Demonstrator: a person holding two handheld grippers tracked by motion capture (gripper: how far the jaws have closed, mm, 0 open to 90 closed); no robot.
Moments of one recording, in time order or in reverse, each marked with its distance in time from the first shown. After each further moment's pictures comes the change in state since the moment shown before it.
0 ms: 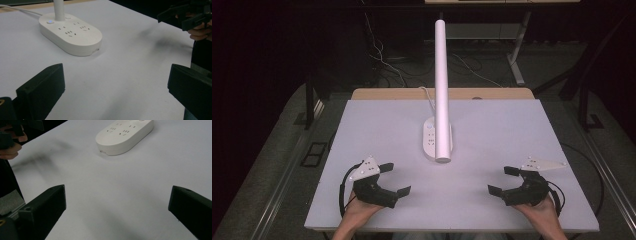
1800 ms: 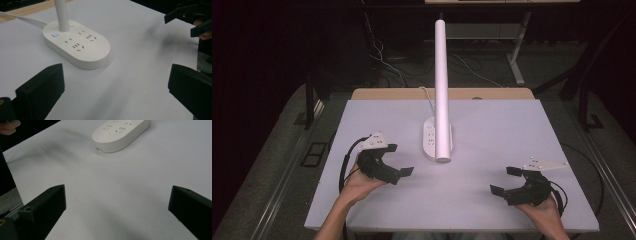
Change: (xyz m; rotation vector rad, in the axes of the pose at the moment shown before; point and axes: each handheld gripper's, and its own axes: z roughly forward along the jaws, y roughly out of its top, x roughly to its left) left arm 0.025 0.059 0.014 0.122 -0.024 0.049; right arm -0.005 -0.002 -0.003 0.012 -0.013 0.004
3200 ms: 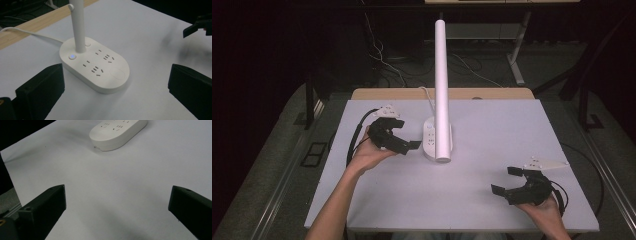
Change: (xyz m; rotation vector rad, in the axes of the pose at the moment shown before) left arm 0.036 0.060 0.026 0.058 0.023 0.029; right arm -0.004 -0.001 0.000 0.011 -0.006 0.012
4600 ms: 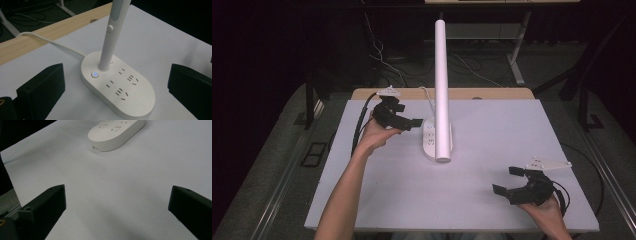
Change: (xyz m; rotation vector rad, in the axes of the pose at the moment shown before) left arm 0.049 0.025 0.029 -0.054 0.046 -0.117; right arm -0.002 -0.001 -0.002 -0.010 -0.007 -0.004
